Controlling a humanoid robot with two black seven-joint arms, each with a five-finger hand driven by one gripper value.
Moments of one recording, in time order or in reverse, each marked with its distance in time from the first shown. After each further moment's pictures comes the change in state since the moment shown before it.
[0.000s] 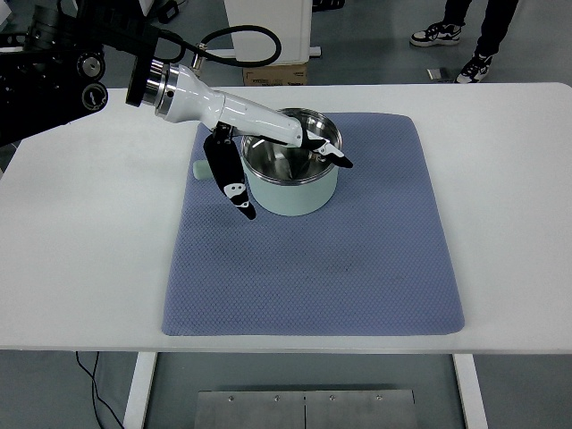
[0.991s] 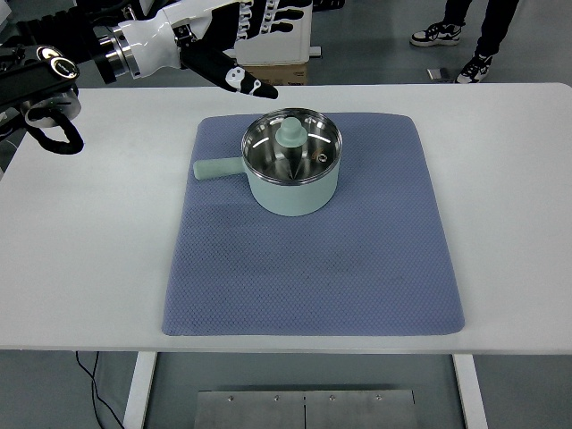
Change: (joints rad) left arm 0.160 -0.005 0.007 0.213 -0.793 0.154 0.000; right arm 0.000 0.000 0.000 0.000 0.000 0.001 0.000
